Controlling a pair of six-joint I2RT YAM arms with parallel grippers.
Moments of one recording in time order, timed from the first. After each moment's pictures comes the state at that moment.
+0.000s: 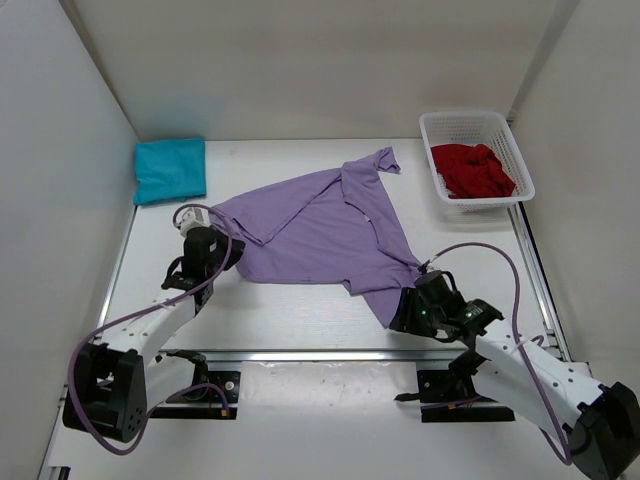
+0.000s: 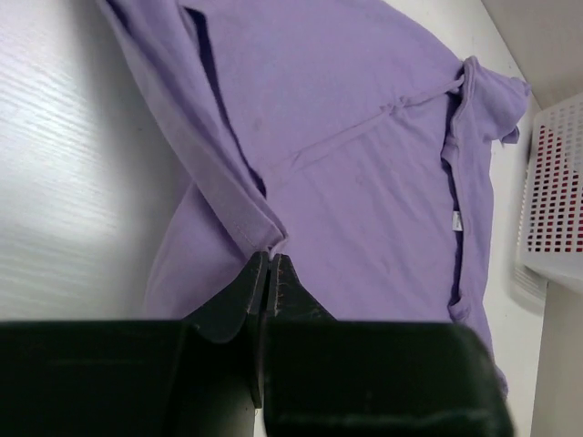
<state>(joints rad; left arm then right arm) -0.23 1.09 0.47 0.12 -0.09 -0.85 0.61 0.75 0.37 -0.61 -0.03 0.74</state>
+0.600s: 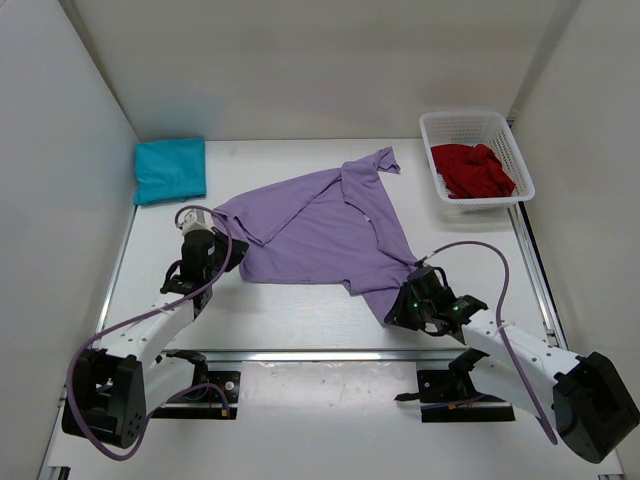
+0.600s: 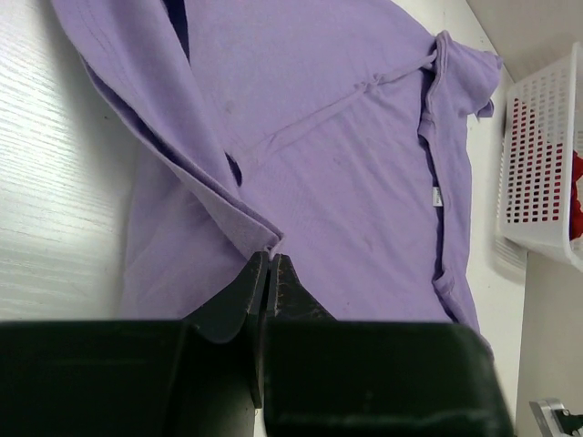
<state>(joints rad) -0.23 1.05 0.44 0.15 -0.02 -0.84 0.59 0.94 0.33 -0.37 -0.04 0.85</state>
